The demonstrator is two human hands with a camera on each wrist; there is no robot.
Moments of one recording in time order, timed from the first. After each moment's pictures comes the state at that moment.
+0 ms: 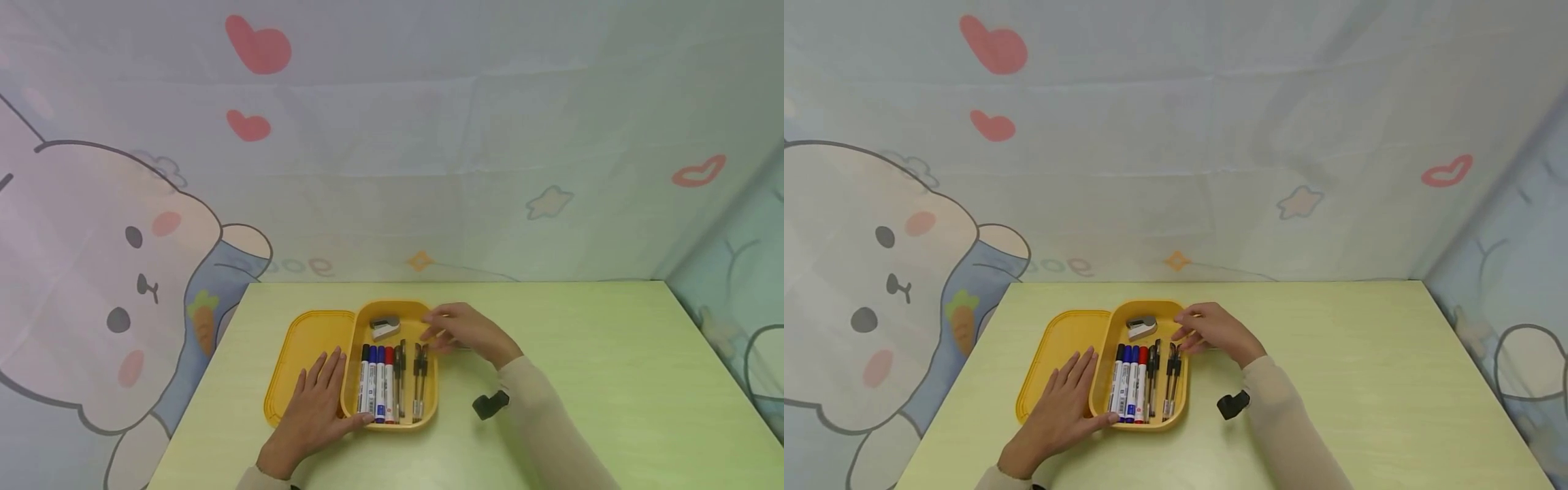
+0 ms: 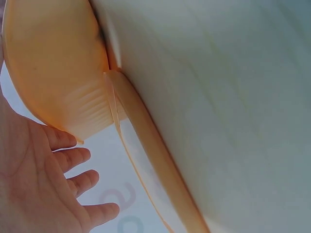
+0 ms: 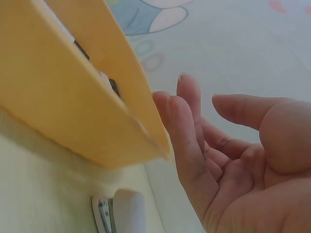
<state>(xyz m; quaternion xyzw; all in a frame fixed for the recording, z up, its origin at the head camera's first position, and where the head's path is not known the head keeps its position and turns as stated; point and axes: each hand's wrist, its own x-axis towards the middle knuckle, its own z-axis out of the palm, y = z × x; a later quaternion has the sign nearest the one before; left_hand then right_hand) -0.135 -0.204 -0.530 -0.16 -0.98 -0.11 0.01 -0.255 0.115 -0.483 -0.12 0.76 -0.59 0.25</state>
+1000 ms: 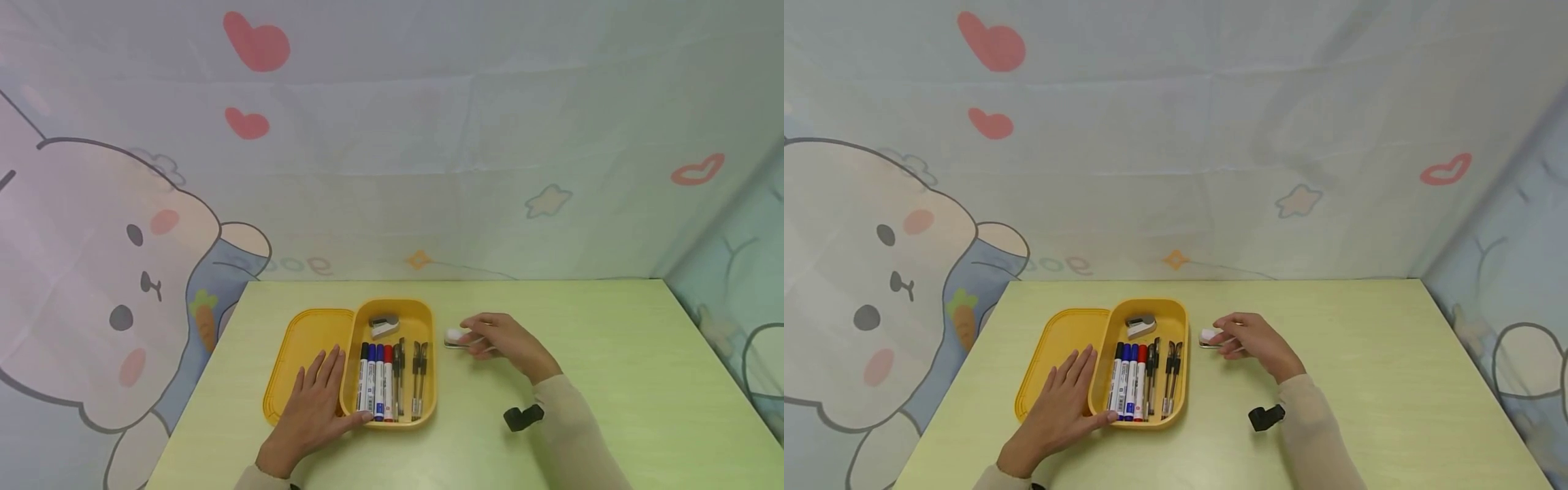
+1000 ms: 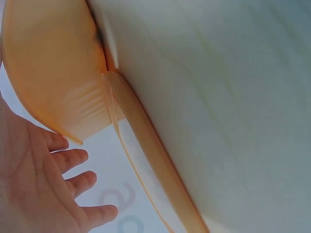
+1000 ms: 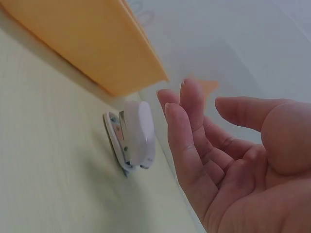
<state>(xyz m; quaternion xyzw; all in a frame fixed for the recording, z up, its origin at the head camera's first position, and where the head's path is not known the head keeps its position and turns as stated) -0.134 -0.204 -0.530 -0.16 -0.98 -0.11 0.03 -0.236 0.179 -0.507 -0.06 0.75 -0.63 0.21</state>
